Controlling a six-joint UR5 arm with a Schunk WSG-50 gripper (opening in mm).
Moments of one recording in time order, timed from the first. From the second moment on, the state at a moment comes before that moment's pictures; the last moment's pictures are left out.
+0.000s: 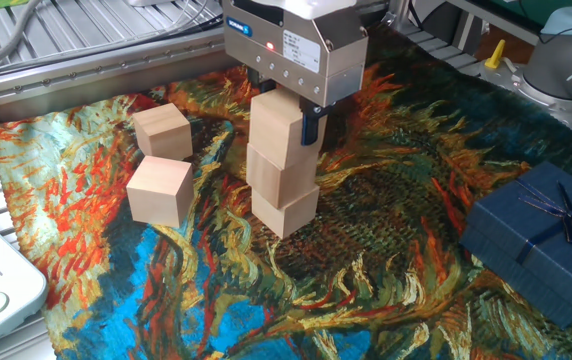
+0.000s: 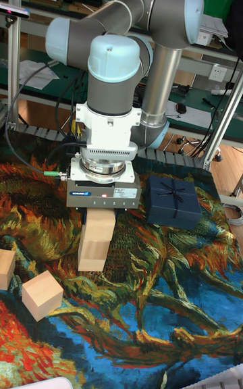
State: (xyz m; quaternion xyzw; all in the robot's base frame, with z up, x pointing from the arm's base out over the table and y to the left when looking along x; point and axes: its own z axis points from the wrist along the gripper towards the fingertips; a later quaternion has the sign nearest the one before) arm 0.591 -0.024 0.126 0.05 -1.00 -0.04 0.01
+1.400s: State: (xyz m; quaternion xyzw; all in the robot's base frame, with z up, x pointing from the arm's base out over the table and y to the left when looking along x) arm 0.581 -0.021 0.126 0.06 -1.00 -0.05 0.03
